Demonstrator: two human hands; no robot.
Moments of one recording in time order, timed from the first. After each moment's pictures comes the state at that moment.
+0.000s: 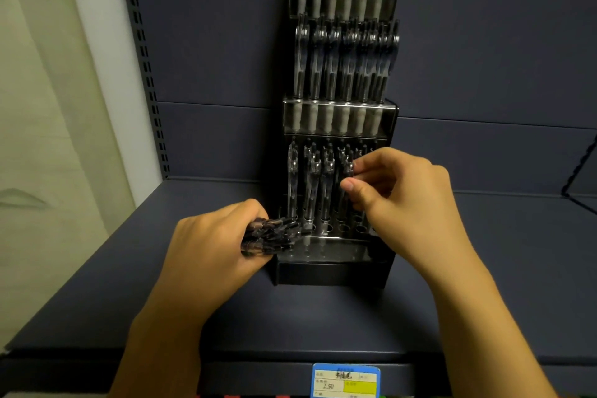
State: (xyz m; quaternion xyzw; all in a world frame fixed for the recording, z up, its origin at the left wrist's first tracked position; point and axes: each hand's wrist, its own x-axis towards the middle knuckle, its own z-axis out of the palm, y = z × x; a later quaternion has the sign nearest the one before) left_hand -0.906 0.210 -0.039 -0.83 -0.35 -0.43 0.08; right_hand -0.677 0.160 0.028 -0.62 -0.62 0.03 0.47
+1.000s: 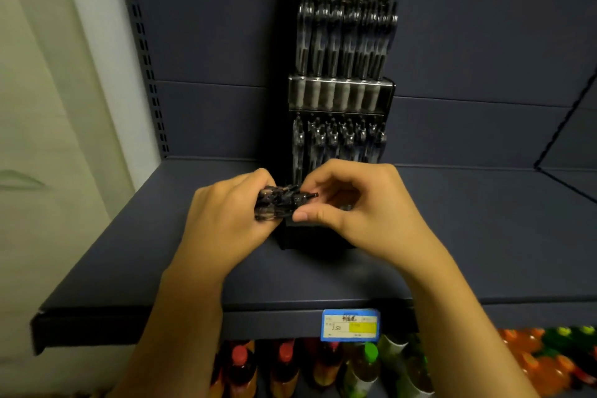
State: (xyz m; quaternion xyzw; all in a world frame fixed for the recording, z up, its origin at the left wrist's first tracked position) left_hand -0.905 0.208 -0.041 -0.81 -0.37 -0.45 0.08; right_hand -0.714 0.133 0.010 -0.49 -0.74 0.11 0.45
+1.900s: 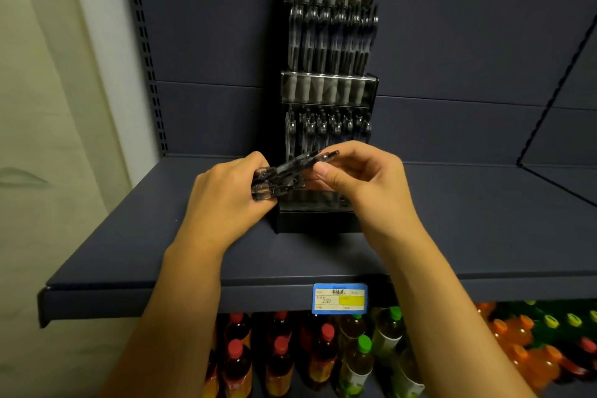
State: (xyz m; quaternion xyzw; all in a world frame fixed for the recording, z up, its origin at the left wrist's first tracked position) left_hand -0.900 0.203 -0.038 -0.80 -0.41 -0.43 0.02; right_hand -0.716 0.124 -0.004 -0.40 -0.58 0.30 0.65
